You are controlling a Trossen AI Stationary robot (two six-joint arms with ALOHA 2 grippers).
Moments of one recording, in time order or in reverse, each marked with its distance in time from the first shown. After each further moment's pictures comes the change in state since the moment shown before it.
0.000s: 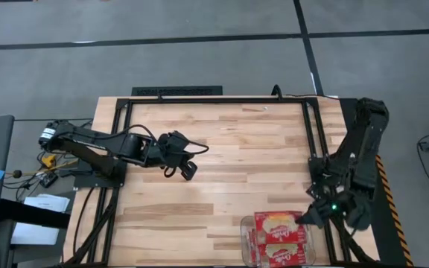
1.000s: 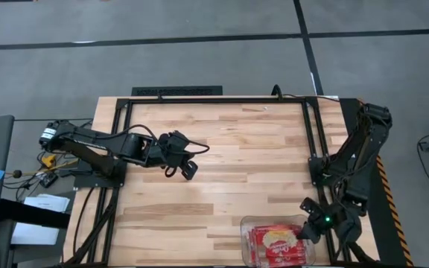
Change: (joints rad) left arm 0.000 0.003 0.001 -0.003 -0.005 -0.003; right arm -0.037 0.159 0.001 0.094 -0.254 0.017
